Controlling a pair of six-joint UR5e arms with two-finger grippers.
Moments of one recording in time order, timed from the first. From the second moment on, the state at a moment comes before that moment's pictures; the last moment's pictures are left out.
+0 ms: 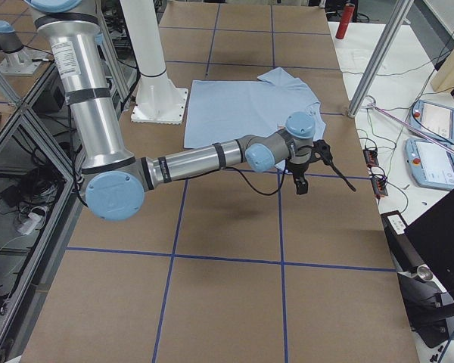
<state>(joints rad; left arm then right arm) -1.46 -1.74 -1.54 -1.94 -2.36 -0.20 1.22 -1.28 1.52 -1.21 2.26 0.40</state>
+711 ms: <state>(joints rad) -1.46 -1.76 -1.53 -2.04 -2.40 -0.22 0.96 -1.12 1.26 -0.88 2.06 0.72</state>
